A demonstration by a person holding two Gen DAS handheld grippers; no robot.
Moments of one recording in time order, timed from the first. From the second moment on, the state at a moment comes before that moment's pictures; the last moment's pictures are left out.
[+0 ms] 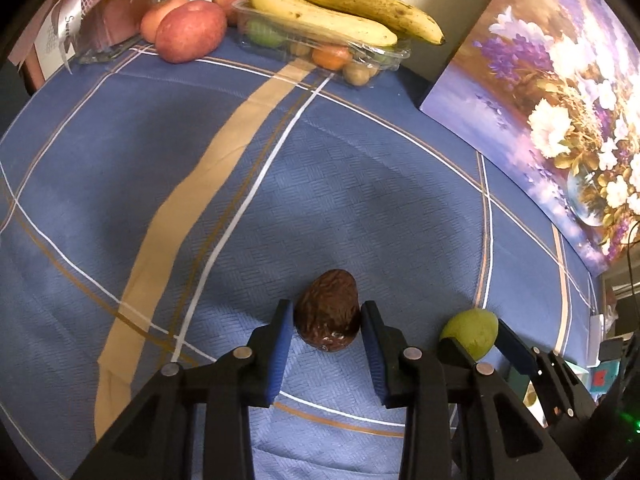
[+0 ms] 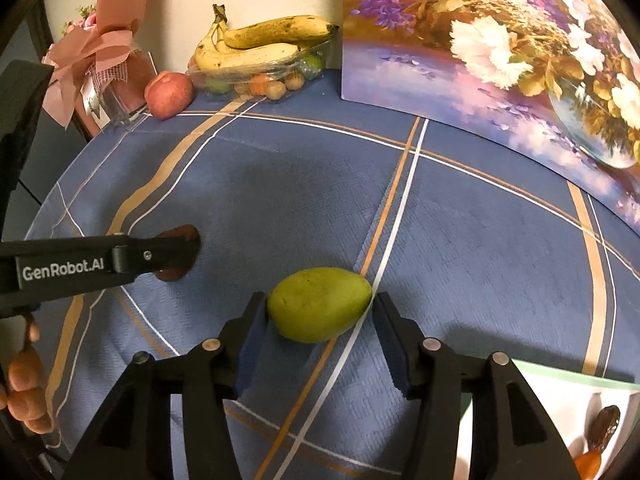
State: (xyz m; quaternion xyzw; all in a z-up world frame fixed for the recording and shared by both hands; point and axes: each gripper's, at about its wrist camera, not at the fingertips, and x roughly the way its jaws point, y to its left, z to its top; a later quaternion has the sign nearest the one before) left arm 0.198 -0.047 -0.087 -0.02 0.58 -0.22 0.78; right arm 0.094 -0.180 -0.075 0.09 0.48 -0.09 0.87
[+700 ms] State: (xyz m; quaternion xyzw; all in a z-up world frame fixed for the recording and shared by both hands) left arm 0.196 -0.046 -0.074 -0.02 0.57 -0.21 0.79; right arm 0.091 -0.185 -0.072 0.10 0.48 -0.09 0.87
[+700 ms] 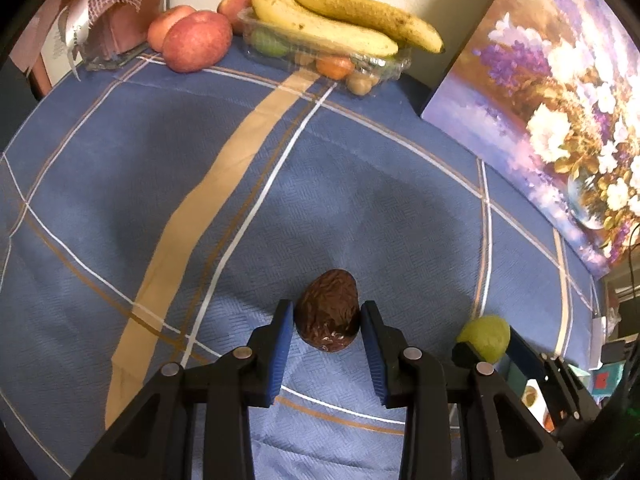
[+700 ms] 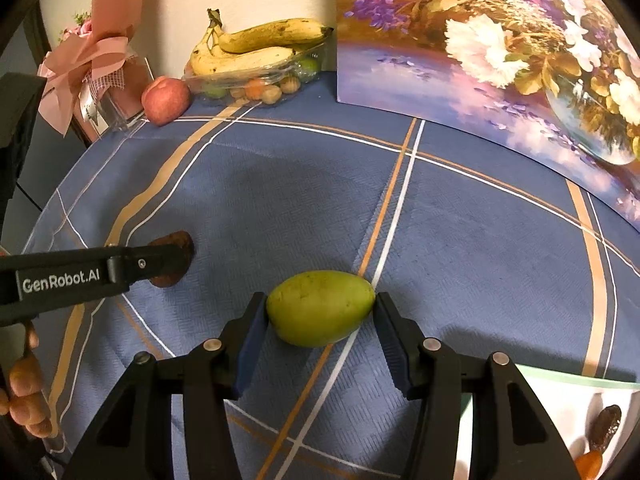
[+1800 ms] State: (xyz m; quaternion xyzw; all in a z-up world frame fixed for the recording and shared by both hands) left arm 0.046 -0.061 0.005 0.05 0.50 -0.28 0.81; right arm -0.066 -0.210 0.014 0.17 0.45 -0.17 0.86
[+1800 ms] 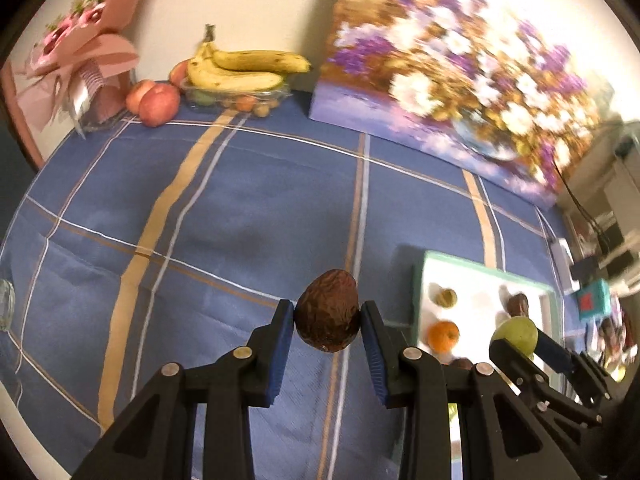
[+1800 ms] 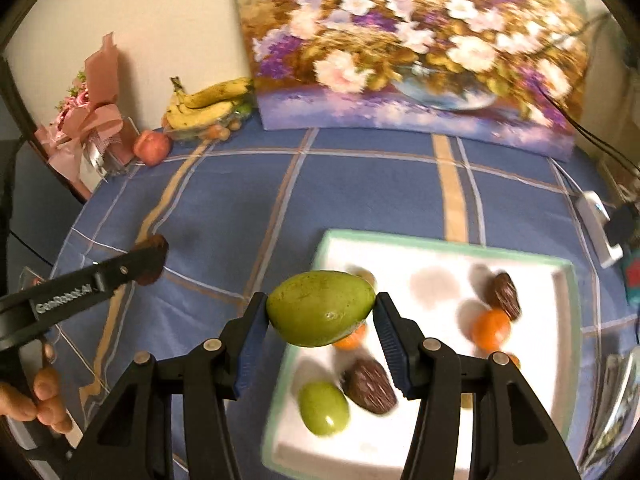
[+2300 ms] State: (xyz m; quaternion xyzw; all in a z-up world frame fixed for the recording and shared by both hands) left arm -0.048 -0.112 -0.021 0.15 0.52 -0.36 0.76; right arm -0.143 -0.220 -0.014 0.19 0.49 -0.22 0.82
